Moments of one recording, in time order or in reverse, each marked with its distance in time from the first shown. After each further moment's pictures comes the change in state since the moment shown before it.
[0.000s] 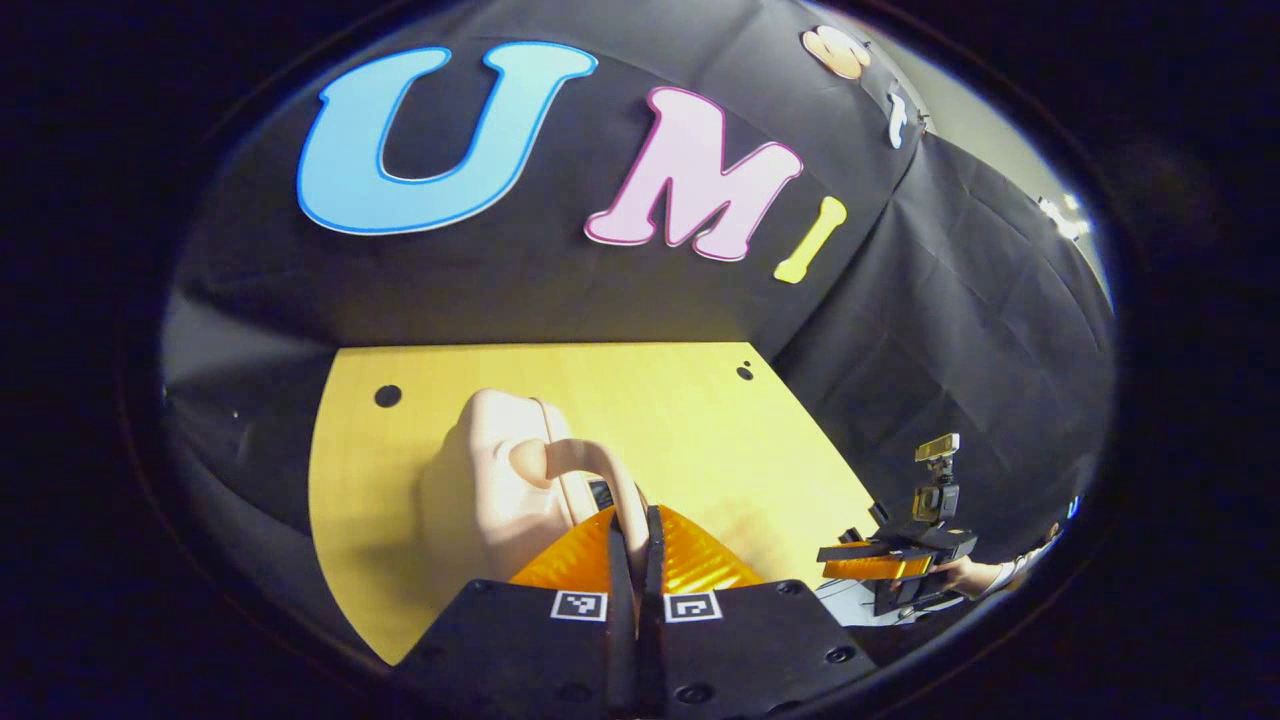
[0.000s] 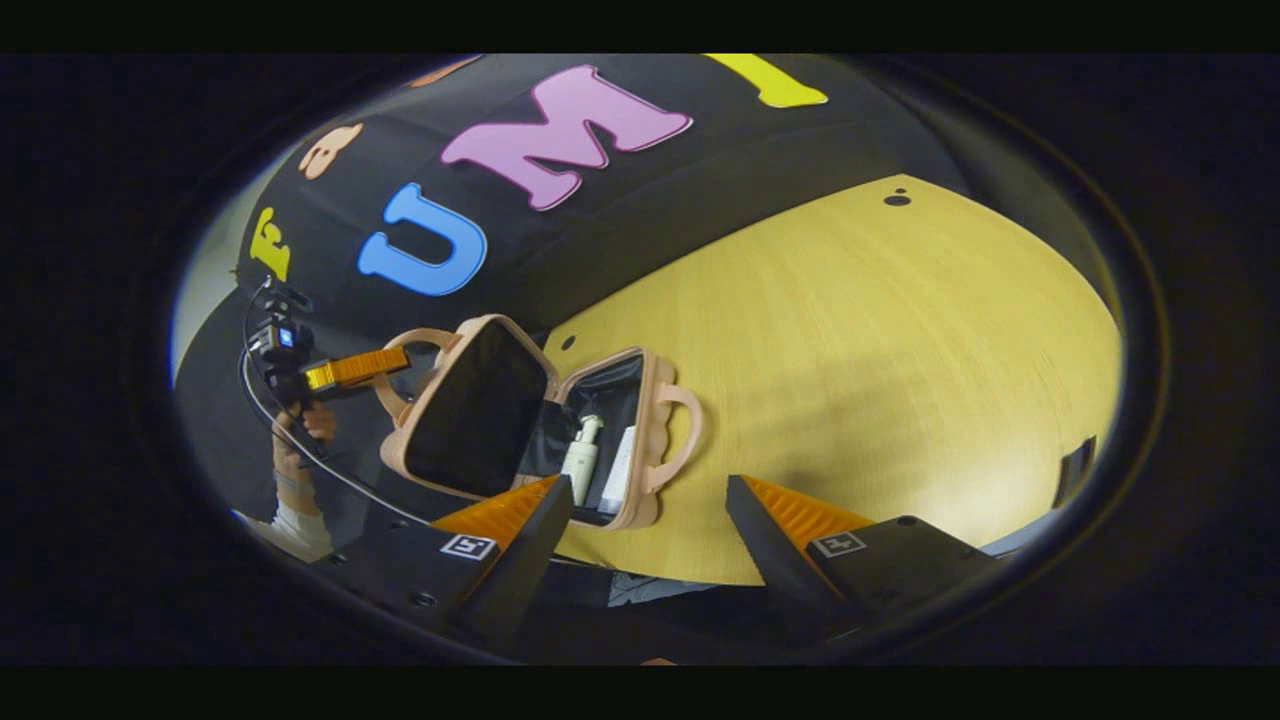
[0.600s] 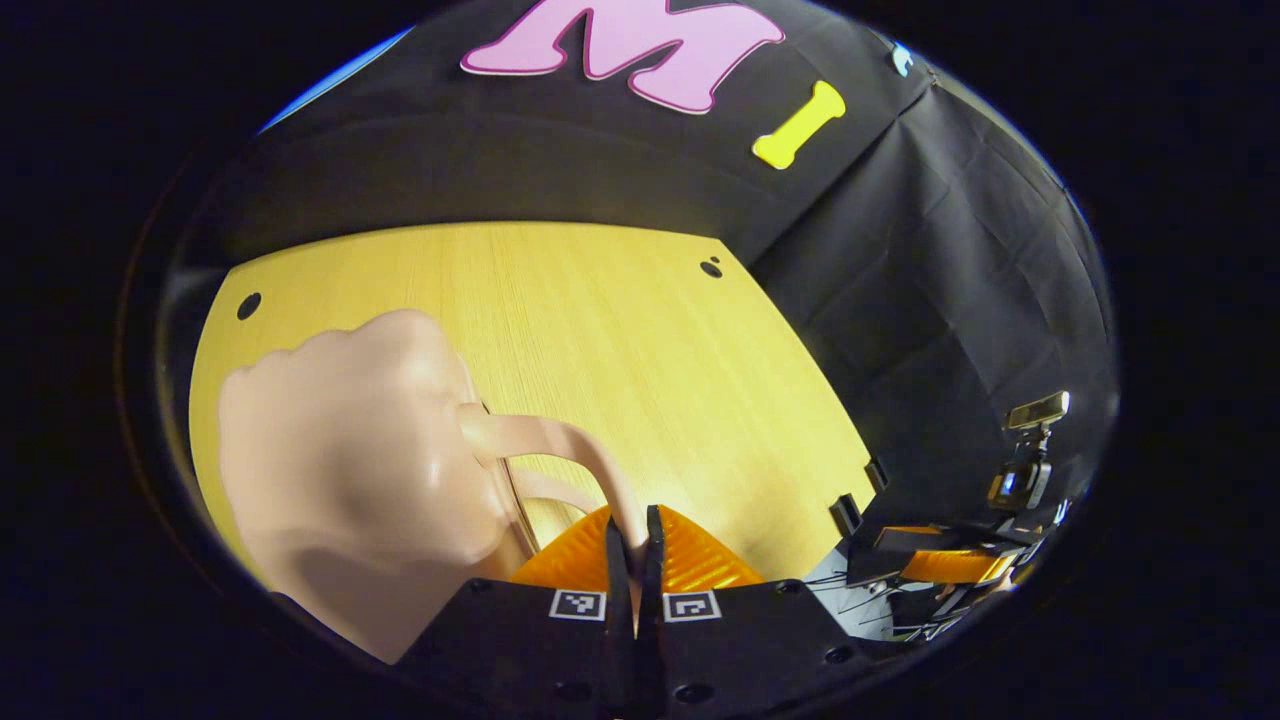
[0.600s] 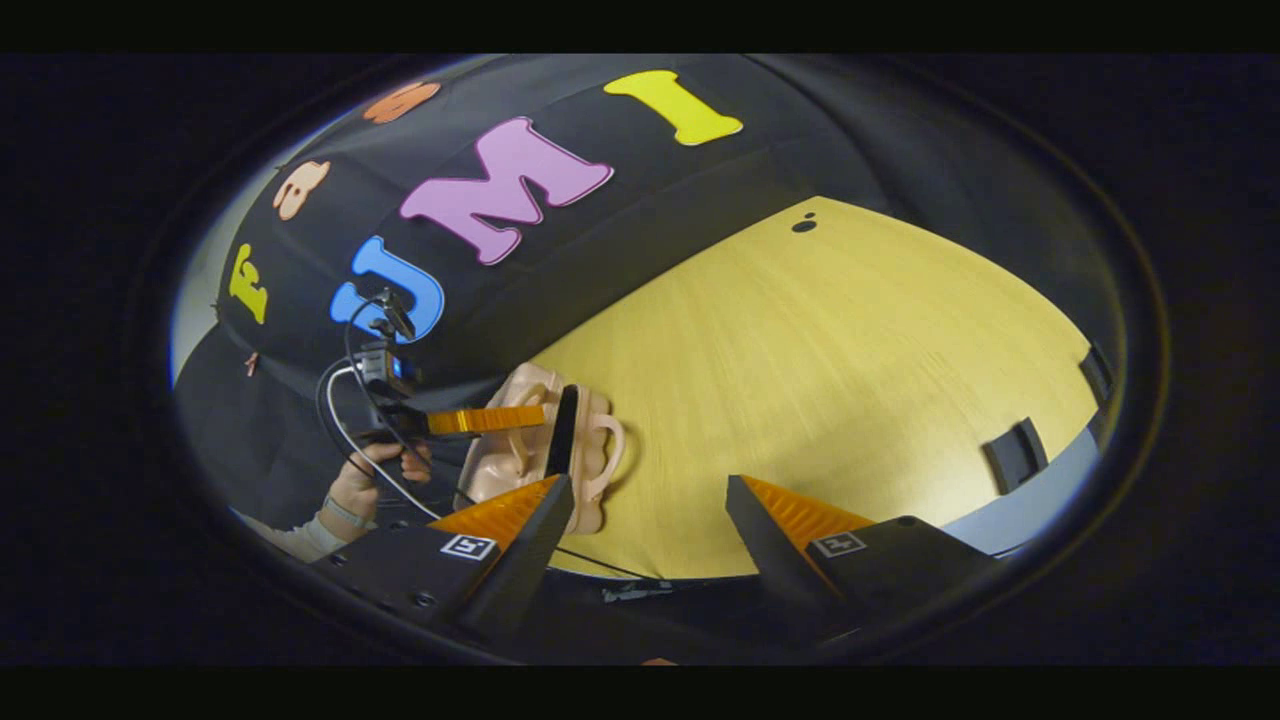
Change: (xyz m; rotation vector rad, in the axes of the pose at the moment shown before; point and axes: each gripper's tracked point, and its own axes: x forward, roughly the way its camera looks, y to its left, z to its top) left arm 0.175 -0.053 -0.122 -0.004 0.267 0.007; right arm -0.080 -0.066 0.011 0.087 -0.140 -0.114
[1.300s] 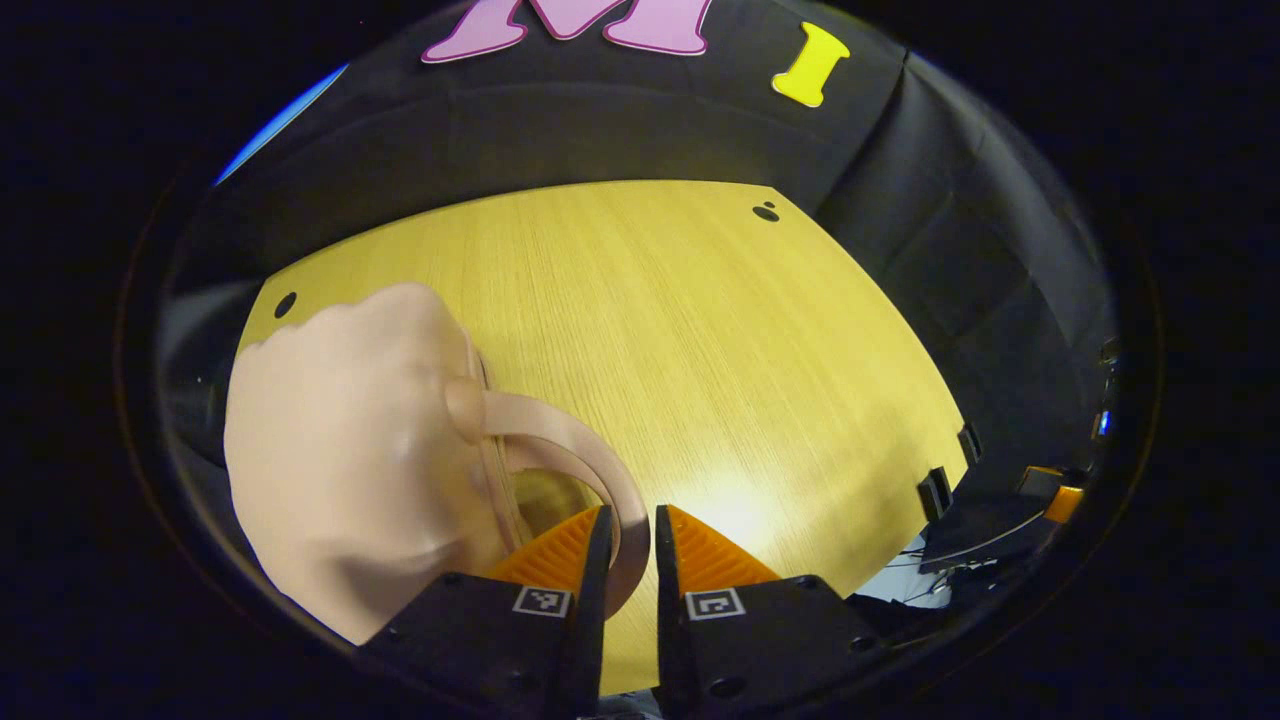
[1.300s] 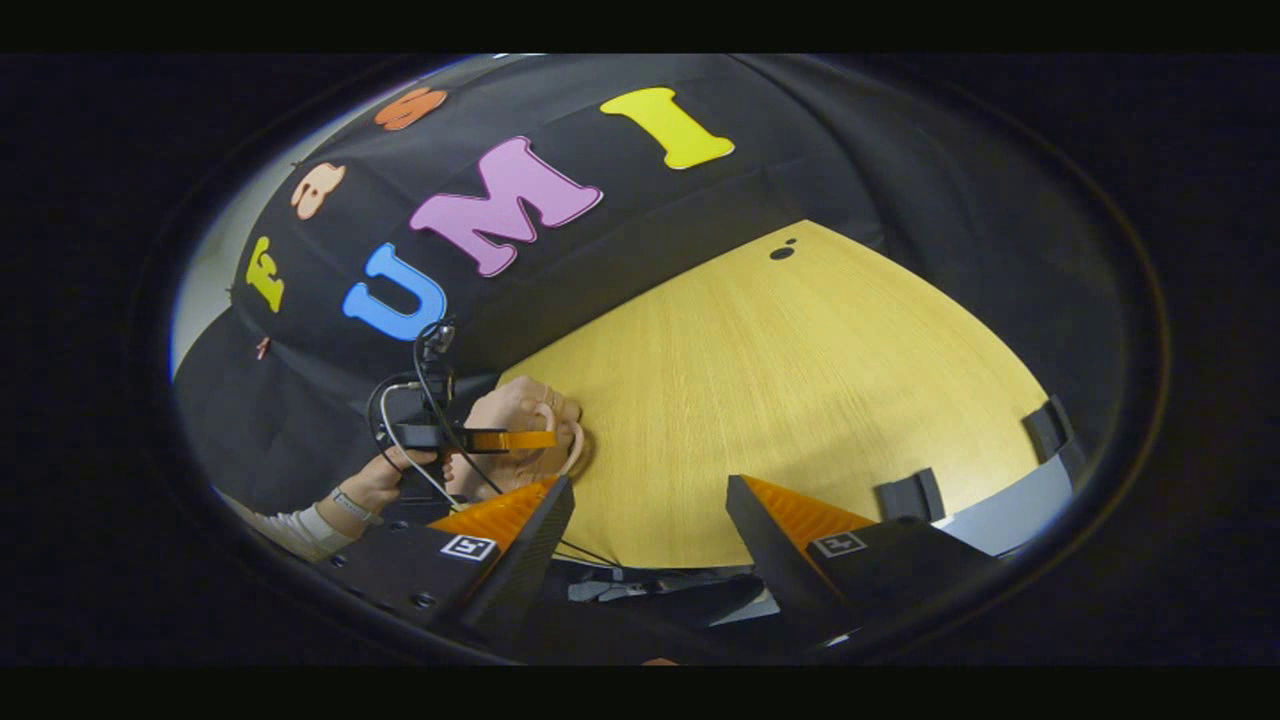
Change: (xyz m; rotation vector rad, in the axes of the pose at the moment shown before) left arm 0.035 -0.004 -0.028 0.065 0.048 0.274; right arm -0.061 -0.058 0.041 -0.121 0.003 0.051
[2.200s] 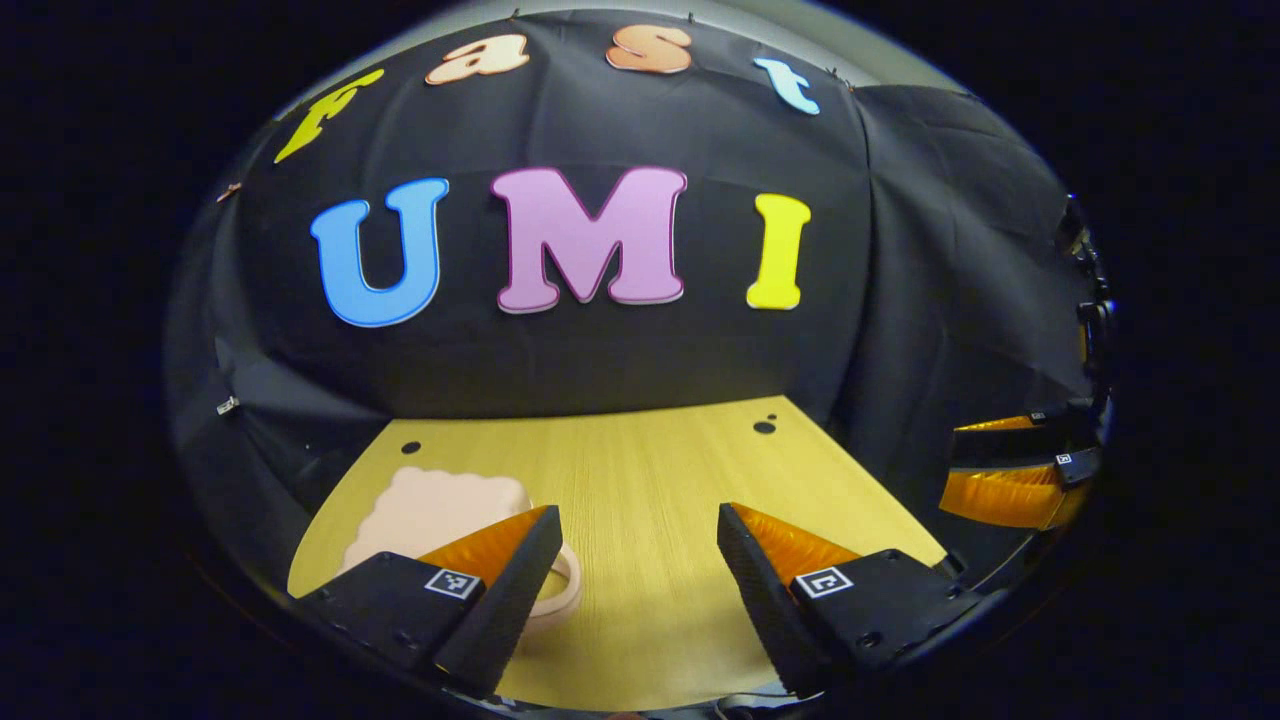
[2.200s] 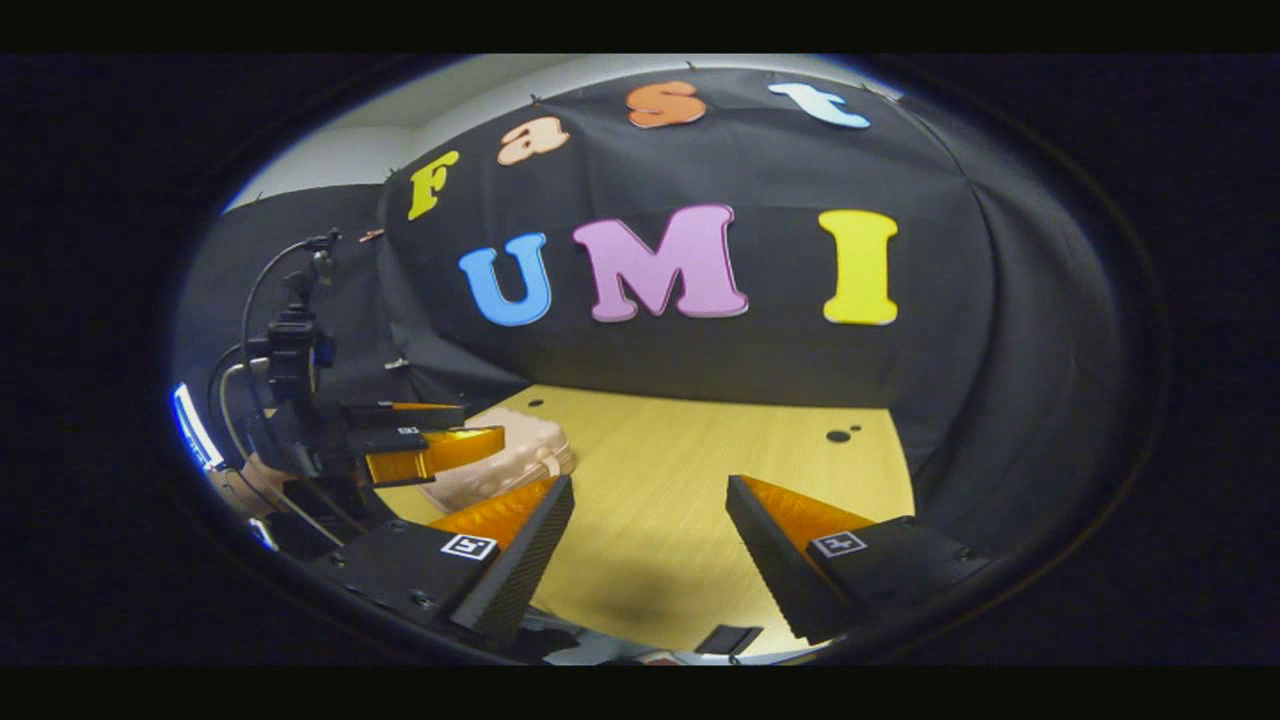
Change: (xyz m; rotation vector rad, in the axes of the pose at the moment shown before) left arm -0.202 -0.123 0.080 -0.069 -0.761 0.264; right arm -0.028 0.061 0.135 -0.630 -0.312 0.107
